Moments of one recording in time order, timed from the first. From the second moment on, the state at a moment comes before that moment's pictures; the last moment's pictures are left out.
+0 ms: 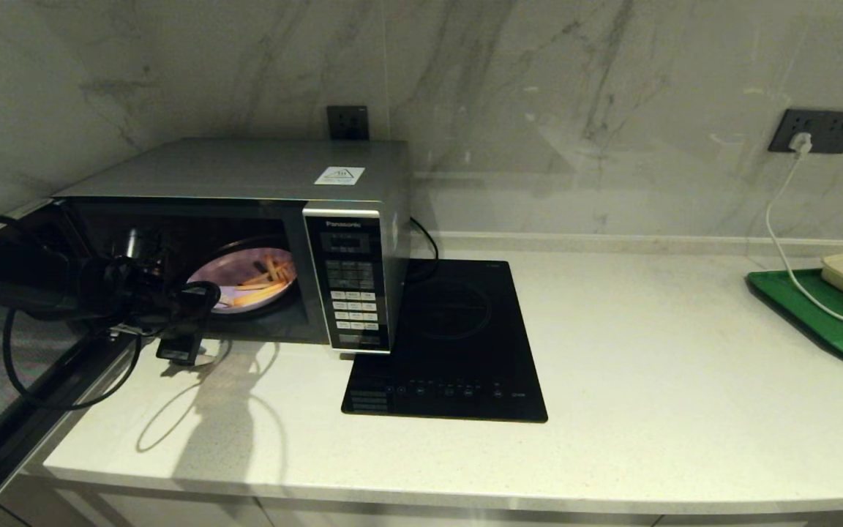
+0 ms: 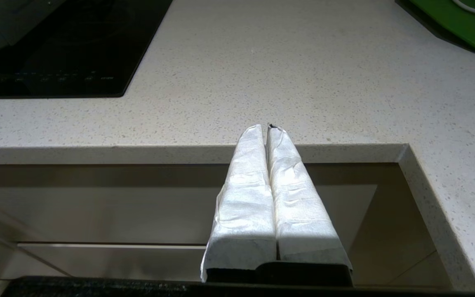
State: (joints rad) left arm 0.12 2.15 -1.45 0.11 -0.11 -1.33; right arm 0.00 0.00 -0.06 0.14 -0.04 0.09
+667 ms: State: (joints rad) left arm 0.12 2.13 -1.47 0.14 -0.12 -1.33; right arm 0.00 0.00 -0.06 0.14 -0.04 0.09
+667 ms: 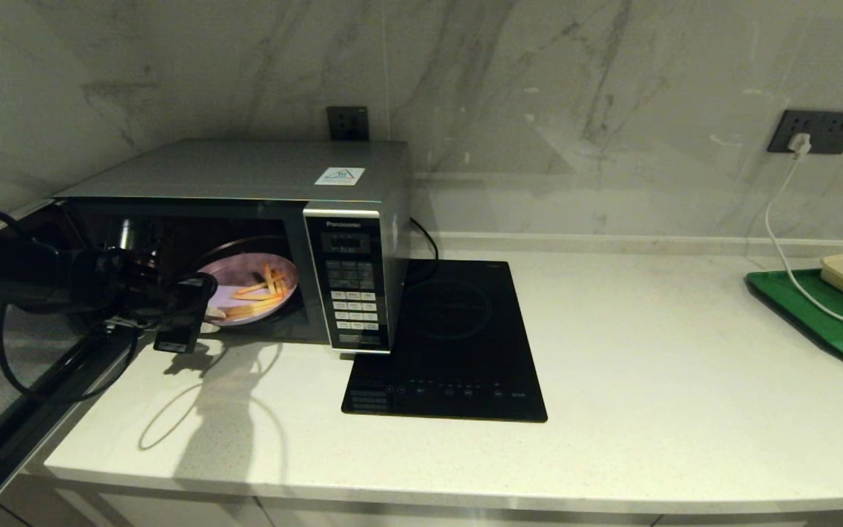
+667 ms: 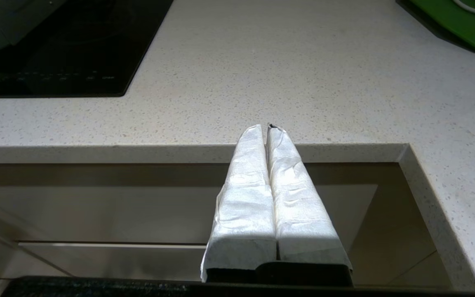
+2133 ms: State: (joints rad) left arm 0.15 2.02 -1.39 0.06 -0.26 -1.34; right arm 0.00 0.00 -0.06 0.14 -0.04 0.09
